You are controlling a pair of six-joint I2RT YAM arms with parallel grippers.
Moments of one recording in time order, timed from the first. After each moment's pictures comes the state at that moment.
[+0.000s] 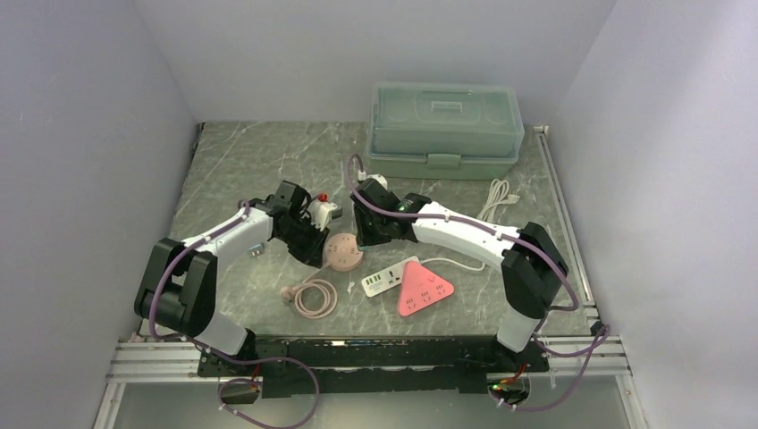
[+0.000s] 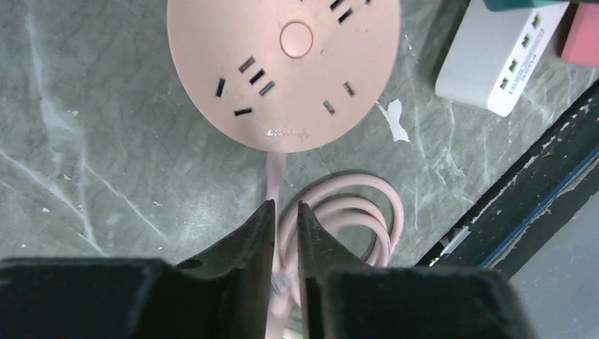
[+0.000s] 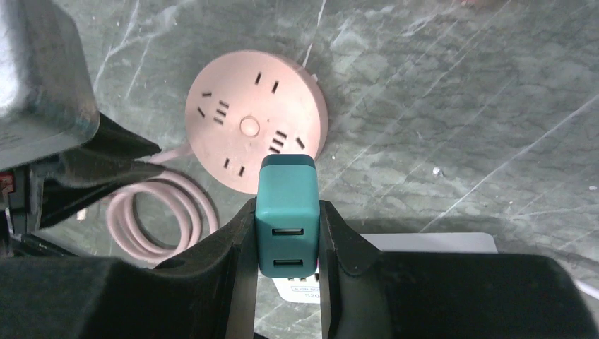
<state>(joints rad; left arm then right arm) -0.37 1.51 0.91 -0.63 0.46 0.27 0.90 1.72 1.32 -0.56 0.13 0.62</state>
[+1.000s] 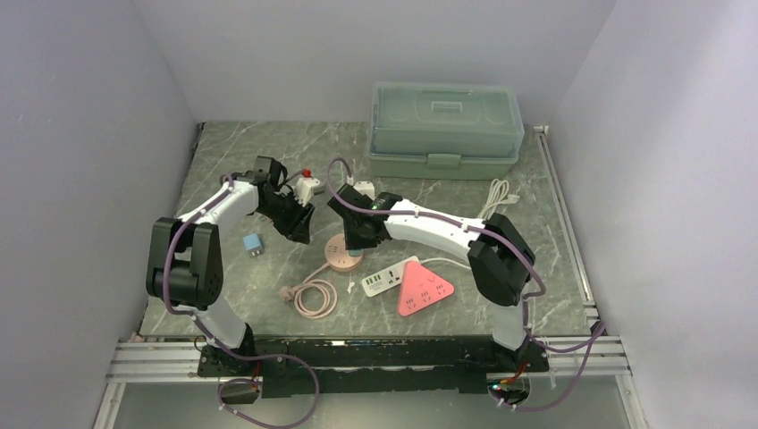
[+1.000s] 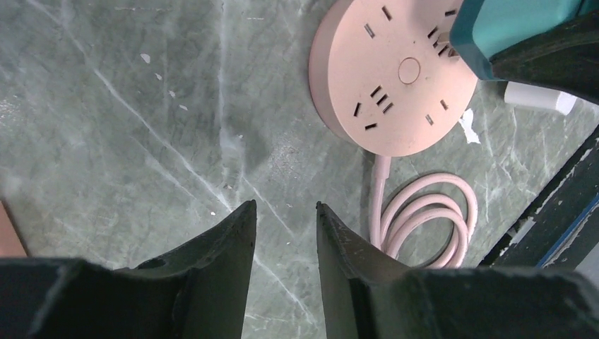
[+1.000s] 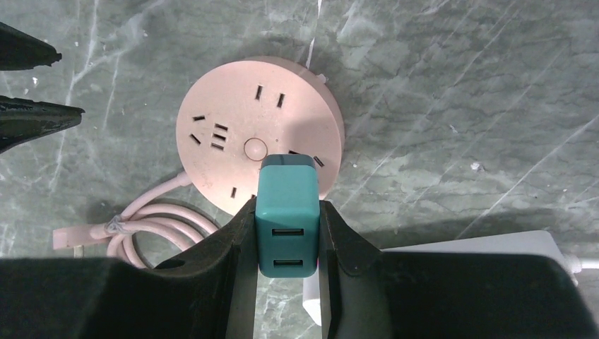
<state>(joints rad) -0.16 1.66 1.13 -0.75 0.56 0.55 0.95 1.90 1.49 -0.69 0.21 0.78</state>
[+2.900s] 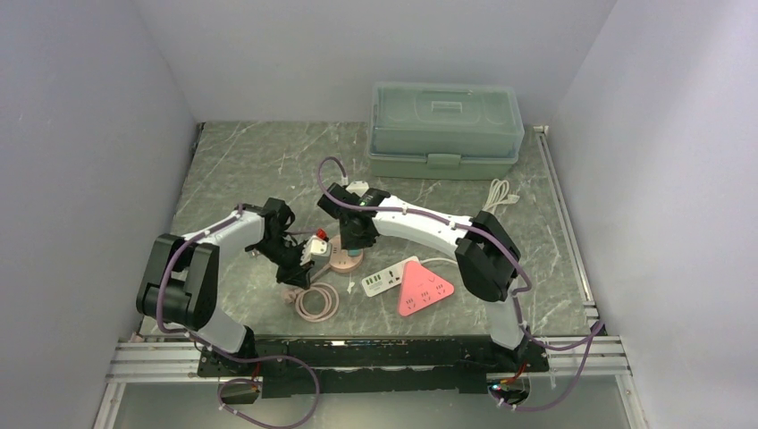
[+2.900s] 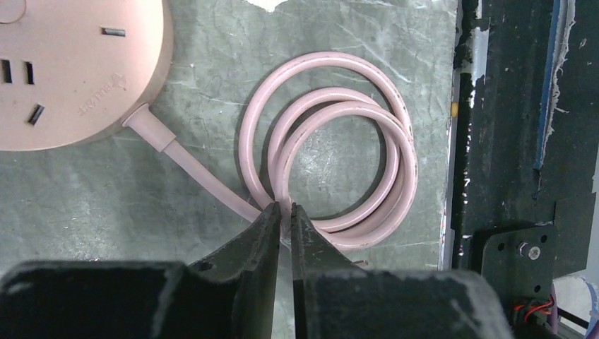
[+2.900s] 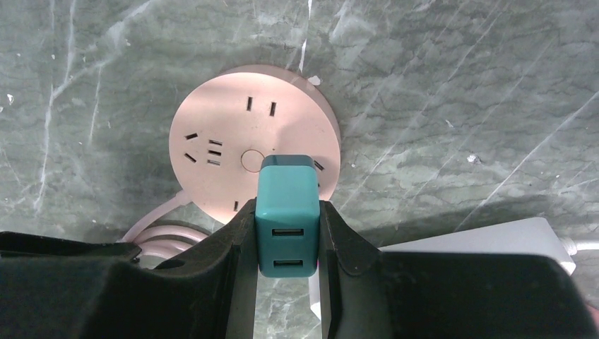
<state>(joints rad) -0.26 1.55 0.83 -0.92 0.73 1.27 0.97 2.00 1.63 -0.82 0.26 0.82</state>
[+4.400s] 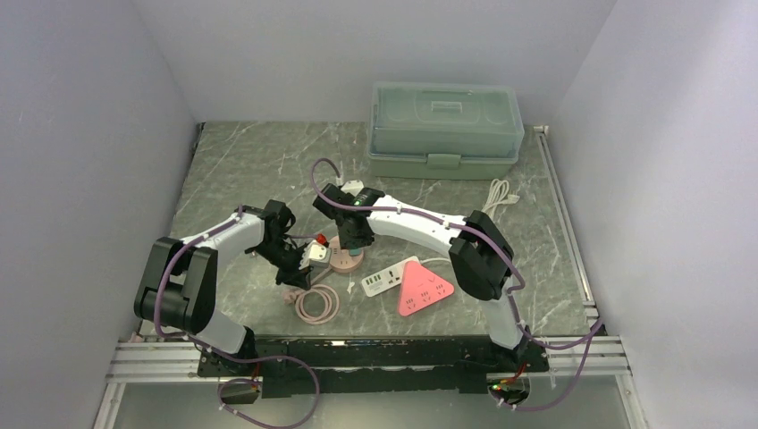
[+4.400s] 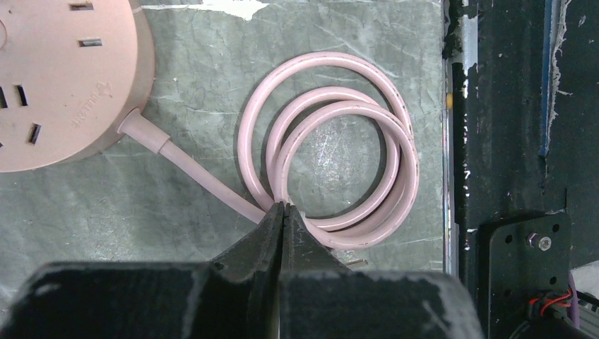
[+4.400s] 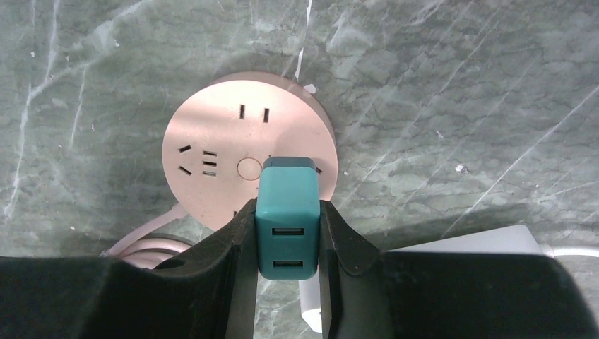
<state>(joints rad) -0.27 1.52 0.81 -0.93 0.73 1.35 0.98 2.05 1.68 -0.86 0.29 0.77</state>
